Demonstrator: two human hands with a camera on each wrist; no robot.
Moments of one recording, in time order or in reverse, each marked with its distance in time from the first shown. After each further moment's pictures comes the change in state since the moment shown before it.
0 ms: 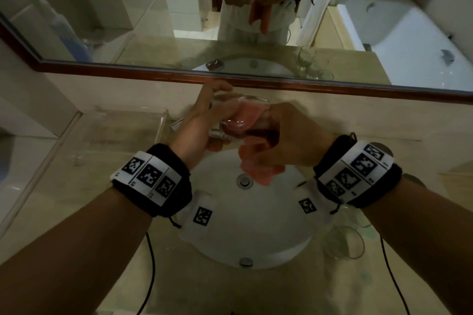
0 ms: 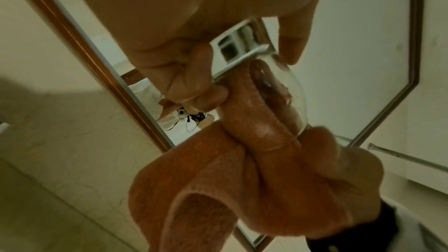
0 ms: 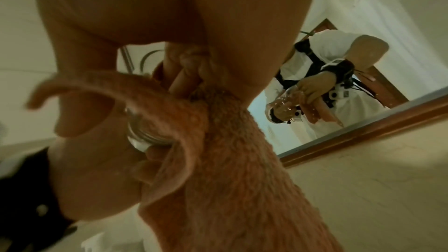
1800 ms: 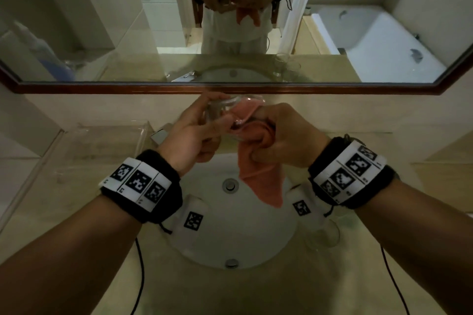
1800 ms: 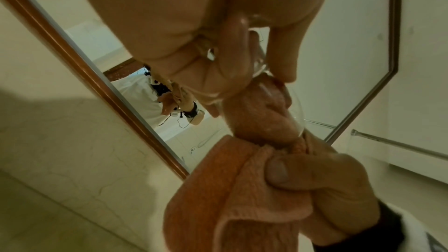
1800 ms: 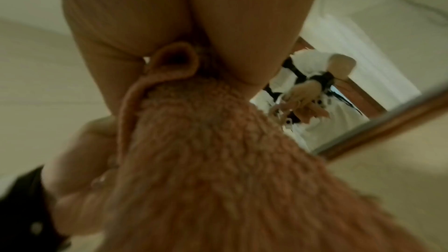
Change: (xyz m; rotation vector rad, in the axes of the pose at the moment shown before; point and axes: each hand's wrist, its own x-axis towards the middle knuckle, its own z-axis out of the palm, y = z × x) left_hand -0.013 0.005 0.044 0.005 -0.159 0.047; right_hand -0.050 0.002 -0.028 -0.099 0.159 -0.050
